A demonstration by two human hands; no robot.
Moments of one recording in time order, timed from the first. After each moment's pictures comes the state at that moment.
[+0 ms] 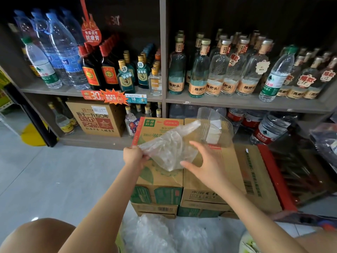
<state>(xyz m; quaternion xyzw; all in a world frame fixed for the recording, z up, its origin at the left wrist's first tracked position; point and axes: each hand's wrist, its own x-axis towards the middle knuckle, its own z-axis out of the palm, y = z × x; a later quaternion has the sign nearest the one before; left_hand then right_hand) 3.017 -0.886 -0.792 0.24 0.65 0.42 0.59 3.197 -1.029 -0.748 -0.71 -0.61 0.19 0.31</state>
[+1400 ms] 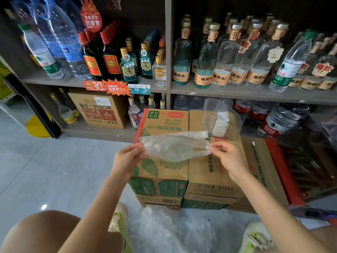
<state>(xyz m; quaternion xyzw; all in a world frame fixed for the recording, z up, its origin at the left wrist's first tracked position) 2.967 -0.920 -0.793 0.33 0.52 0.44 0.65 3.241 -1.014 -0.782 -0.71 -0.38 0.35 0.47</state>
